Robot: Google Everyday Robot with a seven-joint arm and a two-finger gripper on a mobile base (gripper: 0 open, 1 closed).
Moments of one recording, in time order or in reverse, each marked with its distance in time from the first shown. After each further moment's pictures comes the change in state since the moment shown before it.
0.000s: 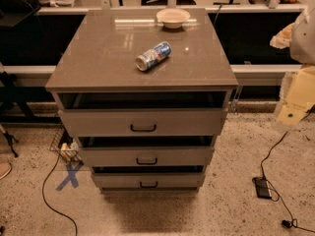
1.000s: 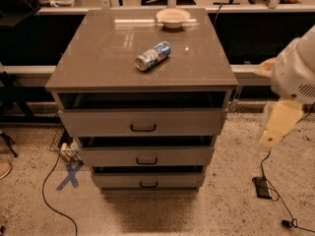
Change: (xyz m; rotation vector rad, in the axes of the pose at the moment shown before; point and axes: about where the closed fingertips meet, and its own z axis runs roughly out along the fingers) arm 0.007 0.011 0.067 -0.037 -0.059 -0.019
